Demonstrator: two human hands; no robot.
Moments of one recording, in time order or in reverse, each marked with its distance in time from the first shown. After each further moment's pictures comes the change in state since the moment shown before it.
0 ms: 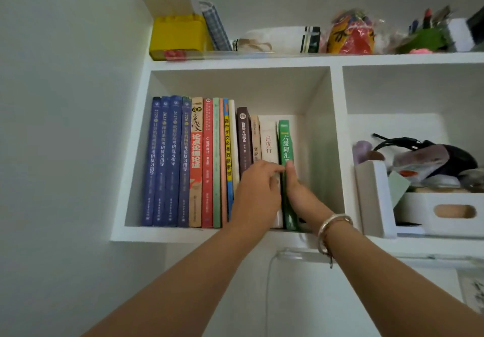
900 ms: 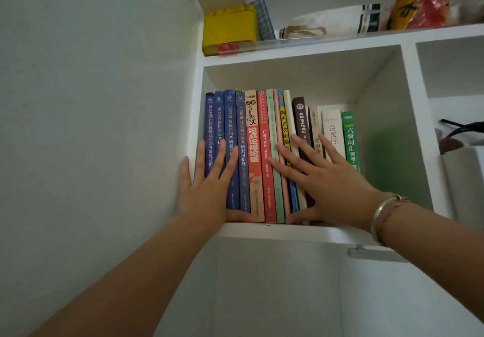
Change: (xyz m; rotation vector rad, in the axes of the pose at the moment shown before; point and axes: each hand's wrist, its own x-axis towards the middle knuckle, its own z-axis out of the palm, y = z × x) left_hand -0.010 -0.117 -0.138 1.123 -0.212 0.003; right_hand -0.024 -0.046 0.038 -1.586 0.045 -0.854
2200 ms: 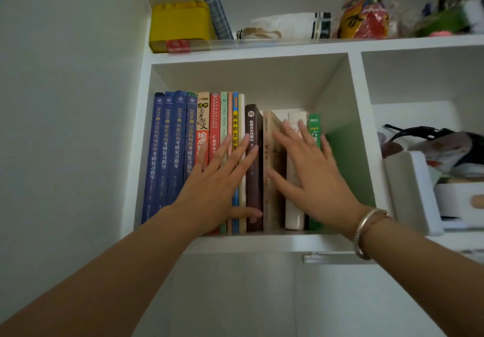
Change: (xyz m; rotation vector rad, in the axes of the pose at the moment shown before) left_hand 0.041 0.059 -0.011 -0.071 0.185 0.427; right_hand -0.025 0.023 0.000 0.541 0.323 0.381
